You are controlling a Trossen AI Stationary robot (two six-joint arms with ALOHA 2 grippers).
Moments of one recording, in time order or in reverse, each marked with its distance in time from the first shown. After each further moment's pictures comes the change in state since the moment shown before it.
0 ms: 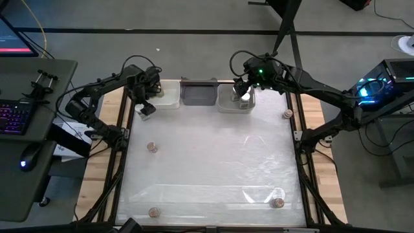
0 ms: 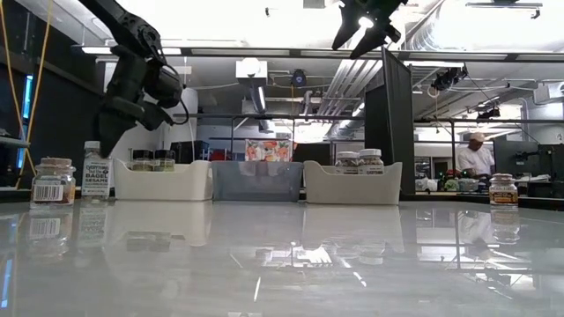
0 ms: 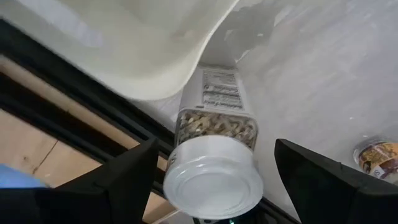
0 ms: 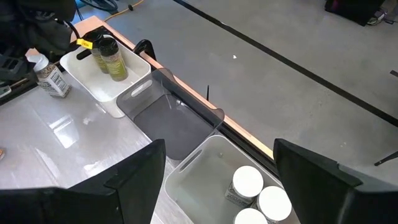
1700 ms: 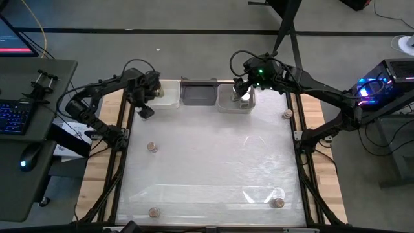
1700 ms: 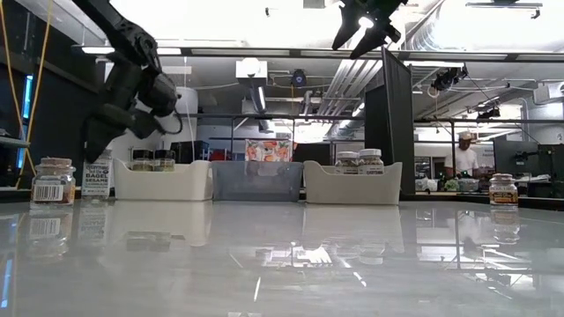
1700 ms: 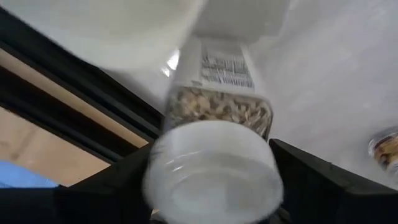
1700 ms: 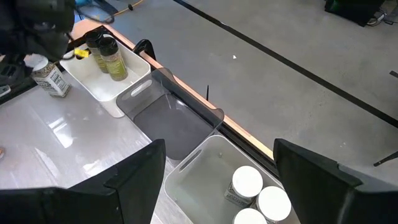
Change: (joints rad) left arm -0.001 0.000 -0.083 0.012 -0.009 -0.021; right arm 0.000 0.000 0.000 0.000 0.001 -0.003
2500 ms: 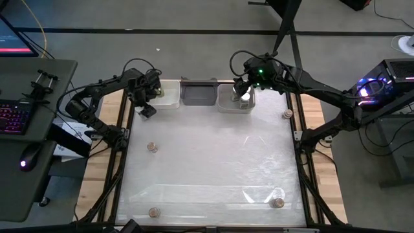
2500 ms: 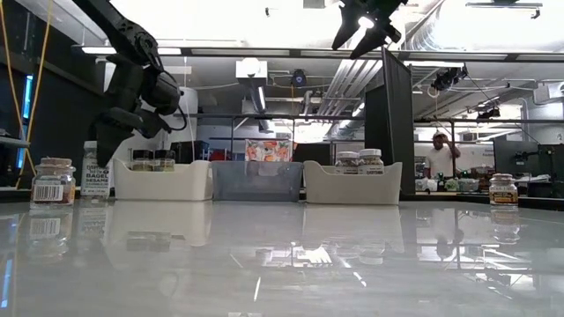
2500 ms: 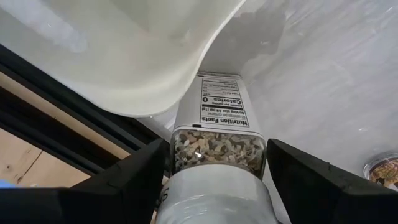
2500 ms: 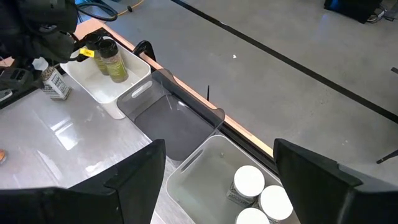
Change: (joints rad) left arm 0.000 0.000 0.010 0.072 0.012 0.007; right arm 0.000 0.000 0.000 0.000 0.000 0.018
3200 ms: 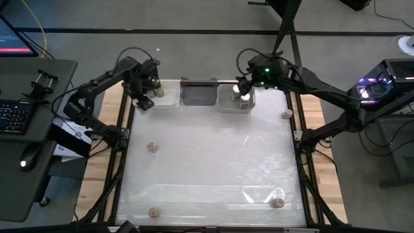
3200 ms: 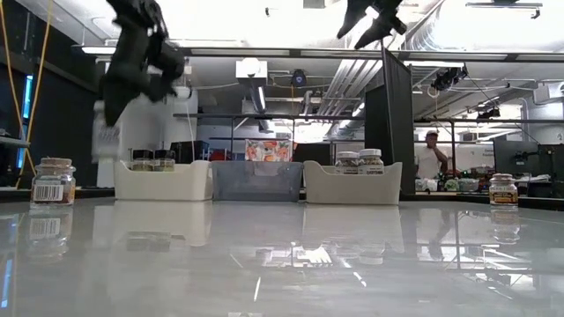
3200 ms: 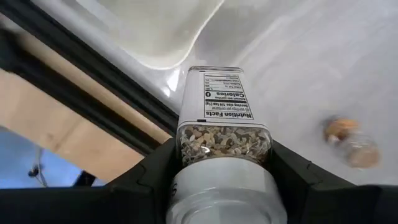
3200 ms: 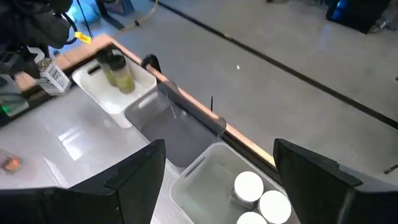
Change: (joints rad) left arm -0.027 -0.038 0.282 -0.295 0.018 -0.011; right arm 0.000 -0.055 0.000 0.008 -0.009 -0.008
